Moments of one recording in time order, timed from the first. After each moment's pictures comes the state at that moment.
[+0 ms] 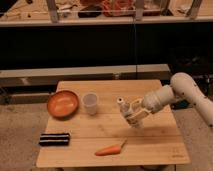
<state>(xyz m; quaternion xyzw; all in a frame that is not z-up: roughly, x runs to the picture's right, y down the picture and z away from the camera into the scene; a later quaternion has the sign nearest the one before) 0.127 0.125 0.691 0.39 -0.40 -0.80 0.21</state>
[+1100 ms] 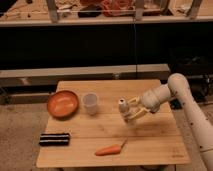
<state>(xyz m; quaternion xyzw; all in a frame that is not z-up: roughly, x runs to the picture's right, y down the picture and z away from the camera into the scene) 0.124 0.129 0.701 0.50 -0.40 -0.76 0.14</state>
